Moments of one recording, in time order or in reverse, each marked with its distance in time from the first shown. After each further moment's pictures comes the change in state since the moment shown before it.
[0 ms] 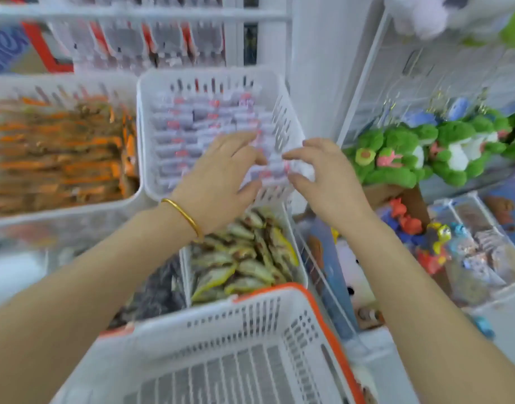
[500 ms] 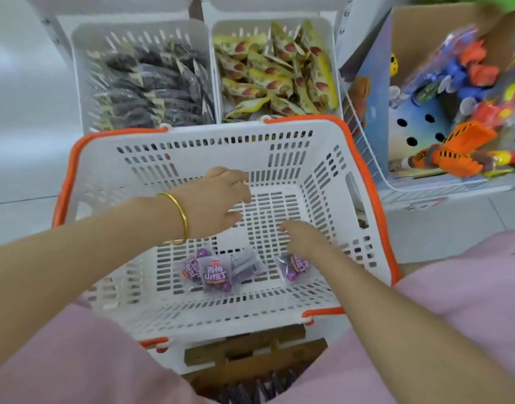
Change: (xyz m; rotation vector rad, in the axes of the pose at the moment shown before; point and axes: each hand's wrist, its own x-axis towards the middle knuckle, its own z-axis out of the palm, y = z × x) left_hand -0.275 0.060 0.080 0.083 -0.835 -0.249; right_hand -0.316 0.064 0.201 -0.175 -1.080 0.342
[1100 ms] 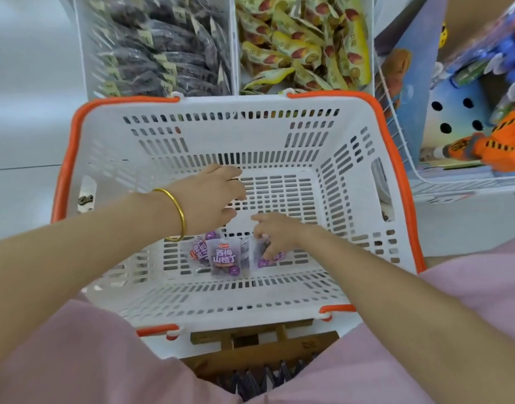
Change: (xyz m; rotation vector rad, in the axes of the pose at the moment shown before) left_hand -0.012 -0.020 0.032 -0.063 -0.057 -0.077; right_hand 0.043 -0.038 0.025 -0.401 -0.326 -0.474
